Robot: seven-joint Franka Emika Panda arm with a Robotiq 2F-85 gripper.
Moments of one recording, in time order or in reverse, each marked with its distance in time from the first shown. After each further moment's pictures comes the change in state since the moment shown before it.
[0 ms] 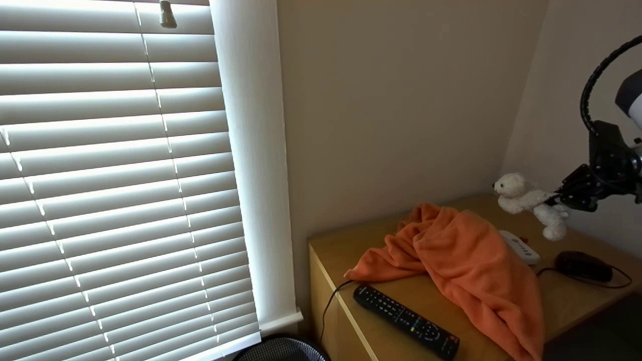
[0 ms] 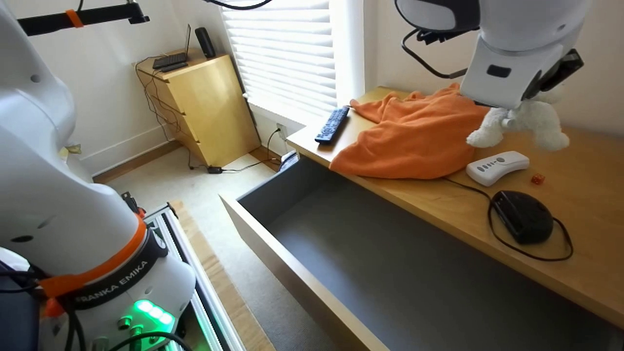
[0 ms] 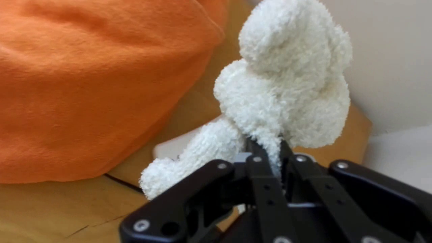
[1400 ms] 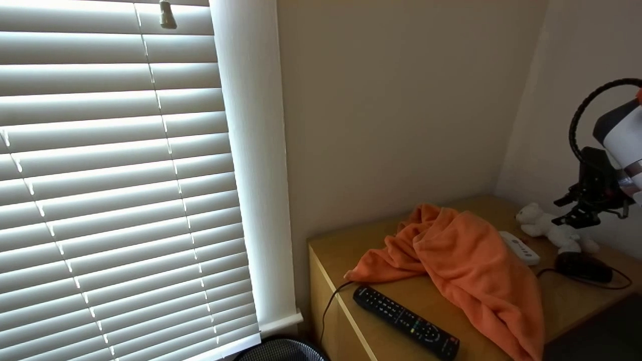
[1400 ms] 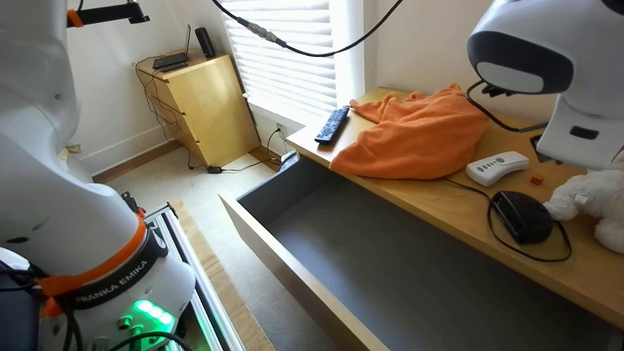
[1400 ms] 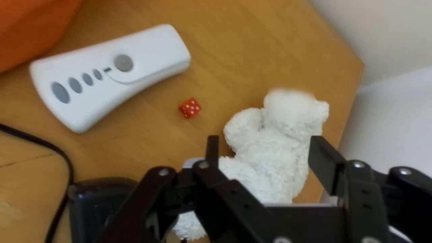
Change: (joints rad) arm -0.049 0.315 -0.065 0.293 -0.031 -0.021 -0.009
